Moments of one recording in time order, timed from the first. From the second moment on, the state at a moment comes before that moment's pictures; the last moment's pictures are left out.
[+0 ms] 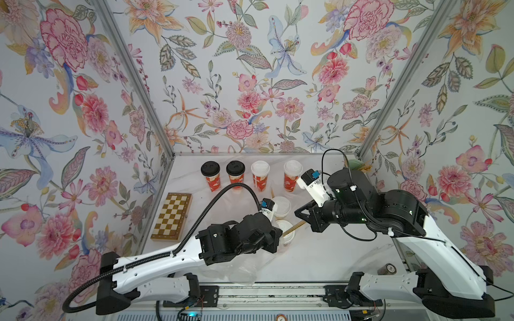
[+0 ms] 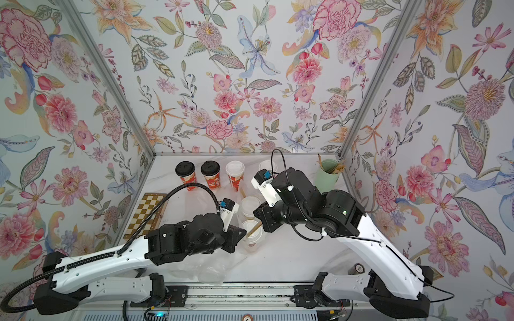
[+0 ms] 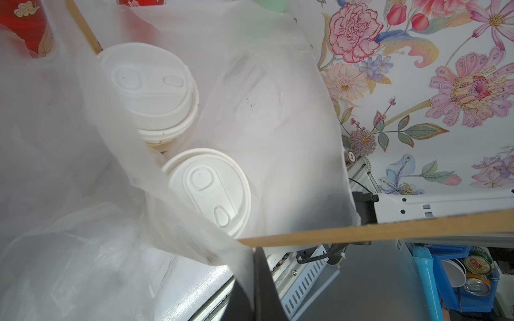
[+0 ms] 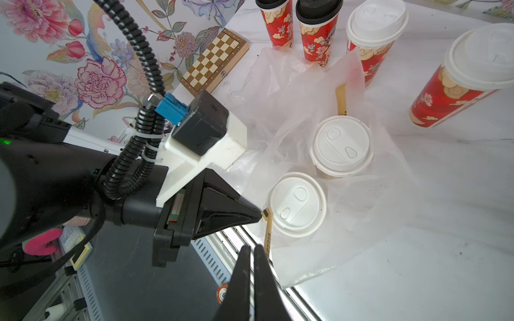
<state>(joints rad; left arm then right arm) -1.24 1.13 1.08 -0.57 -0.16 -0.78 1.00 1.21 1.75 -1.27 -0.10 0.37</state>
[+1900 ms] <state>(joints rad) -1.25 0.99 0.90 -0.39 -0.13 -0.84 1.01 1.27 1.74 -1.36 -0.10 0.42</state>
